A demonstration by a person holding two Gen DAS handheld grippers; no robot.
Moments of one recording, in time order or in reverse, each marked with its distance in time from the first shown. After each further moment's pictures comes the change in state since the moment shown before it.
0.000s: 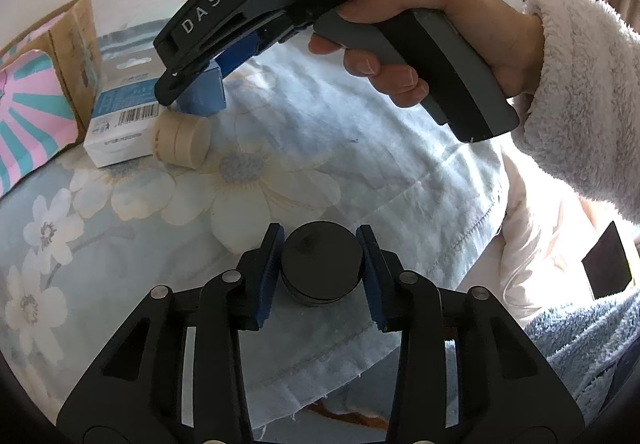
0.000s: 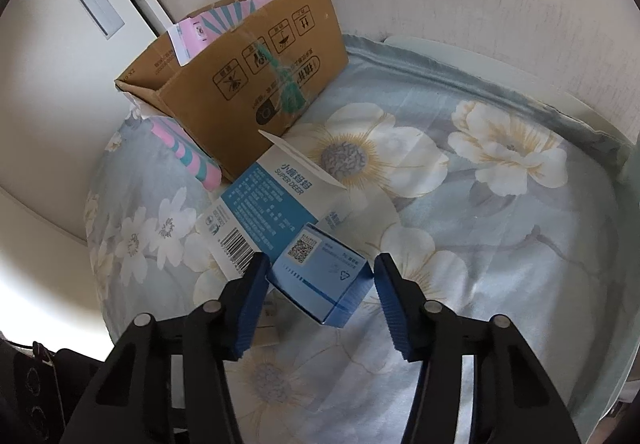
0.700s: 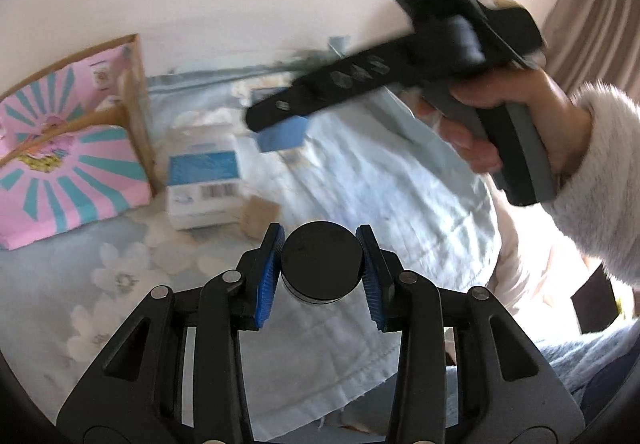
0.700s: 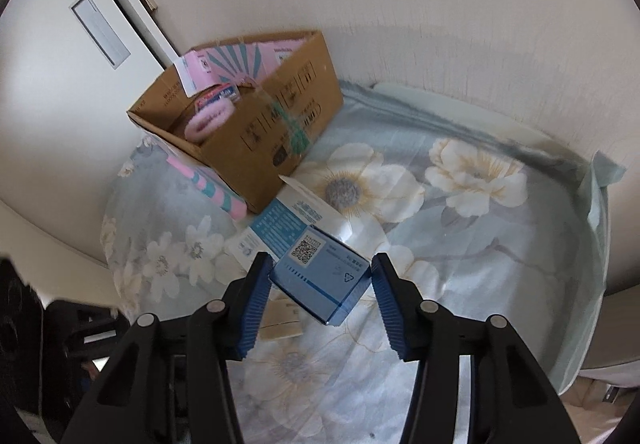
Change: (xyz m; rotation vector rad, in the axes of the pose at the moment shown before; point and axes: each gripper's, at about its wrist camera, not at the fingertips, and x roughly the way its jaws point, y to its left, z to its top) left arm -0.060 0.045 0.052 -0.089 -0.079 0.027; right arm -0.055 0.013 0.014 0.041 -0.042 -0.026
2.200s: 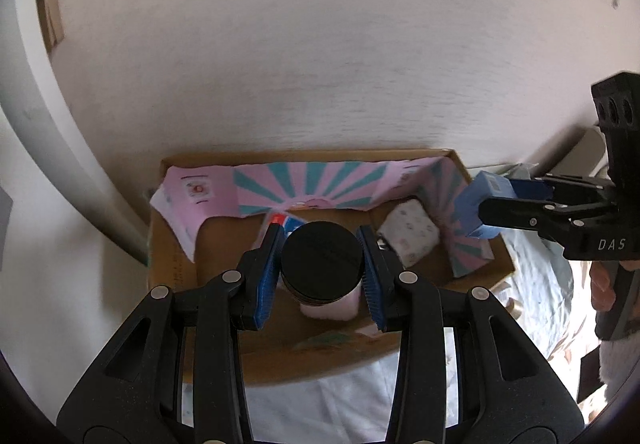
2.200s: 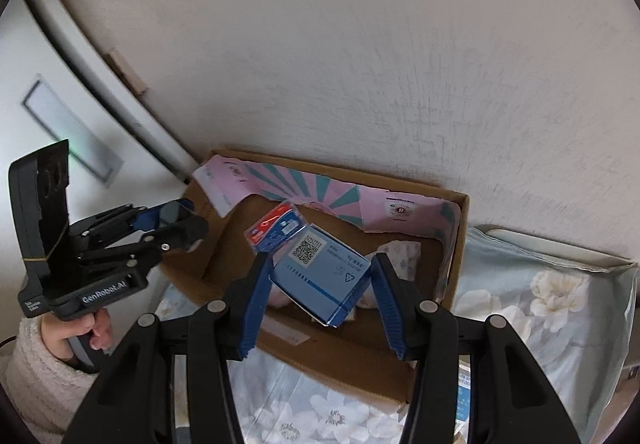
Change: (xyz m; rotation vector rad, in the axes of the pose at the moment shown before) left arm -0.087 0.332 0.115 -0.215 0.008 0.182; right arm 0.045 0.126 0.172 0.186 -0.083 -0.085
